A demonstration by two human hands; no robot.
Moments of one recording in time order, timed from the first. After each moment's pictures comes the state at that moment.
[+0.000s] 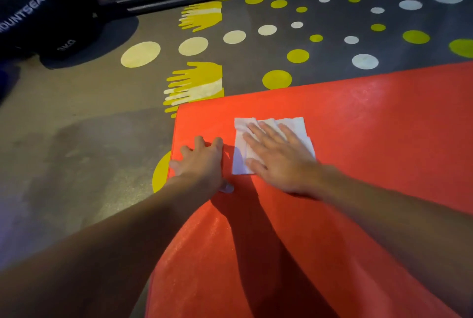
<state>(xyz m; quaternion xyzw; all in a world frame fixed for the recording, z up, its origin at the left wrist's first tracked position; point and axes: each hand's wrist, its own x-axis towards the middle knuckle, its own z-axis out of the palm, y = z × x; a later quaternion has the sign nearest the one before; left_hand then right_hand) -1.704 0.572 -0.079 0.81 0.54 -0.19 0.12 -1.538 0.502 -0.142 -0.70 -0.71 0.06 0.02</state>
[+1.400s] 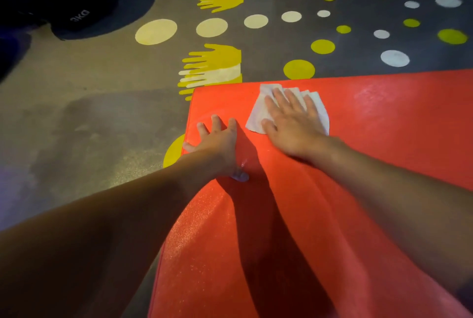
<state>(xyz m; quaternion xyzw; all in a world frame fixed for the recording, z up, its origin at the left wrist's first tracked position) -1.703 0.588 -0.086 0.80 0.54 -0.20 0.20 -1.529 0.560 -0.139 -0.78 -0.63 0.07 0.00</state>
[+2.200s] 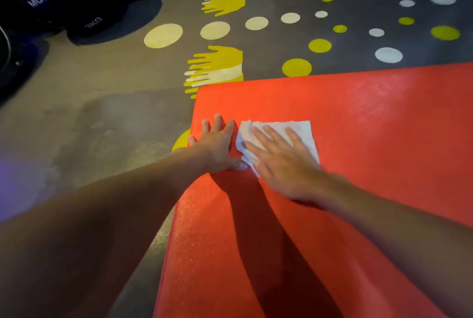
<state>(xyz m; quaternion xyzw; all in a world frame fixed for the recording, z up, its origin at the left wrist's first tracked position) -1.725 0.583 -0.089 0.83 0.49 -0.18 0.18 -1.575 0.472 -0.140 -0.66 -0.75 0.07 0.01</state>
